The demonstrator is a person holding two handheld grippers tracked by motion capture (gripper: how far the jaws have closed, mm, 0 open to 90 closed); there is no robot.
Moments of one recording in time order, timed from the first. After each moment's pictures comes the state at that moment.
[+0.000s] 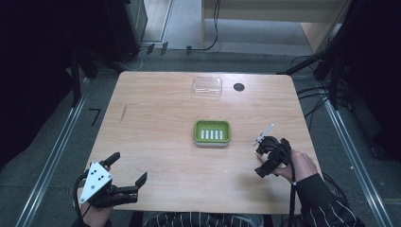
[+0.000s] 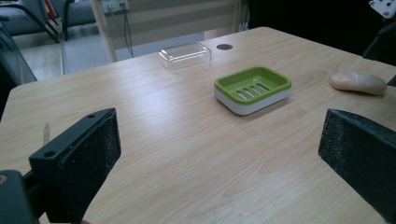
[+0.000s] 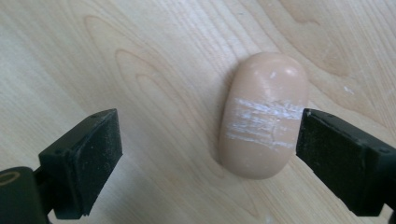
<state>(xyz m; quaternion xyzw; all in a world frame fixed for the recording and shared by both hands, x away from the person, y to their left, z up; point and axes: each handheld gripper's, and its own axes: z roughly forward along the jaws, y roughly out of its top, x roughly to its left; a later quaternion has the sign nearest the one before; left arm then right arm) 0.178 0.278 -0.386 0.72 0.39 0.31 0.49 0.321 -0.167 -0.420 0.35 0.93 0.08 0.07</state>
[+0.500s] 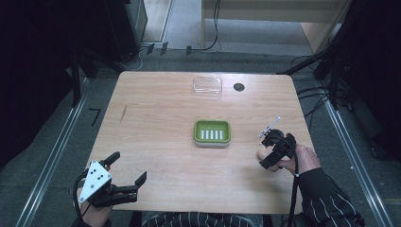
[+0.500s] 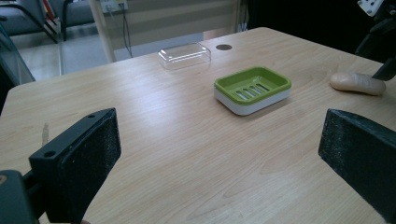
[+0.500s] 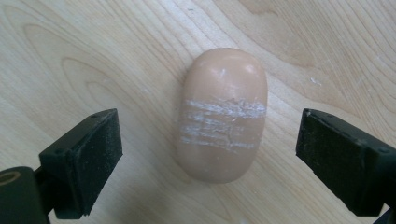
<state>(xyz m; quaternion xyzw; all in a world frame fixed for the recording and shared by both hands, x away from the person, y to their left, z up) 0.180 0.280 -0.387 0.72 0.39 0.30 0.49 0.345 -0.186 -0.425 0.38 0.92 0.08 0.08</state>
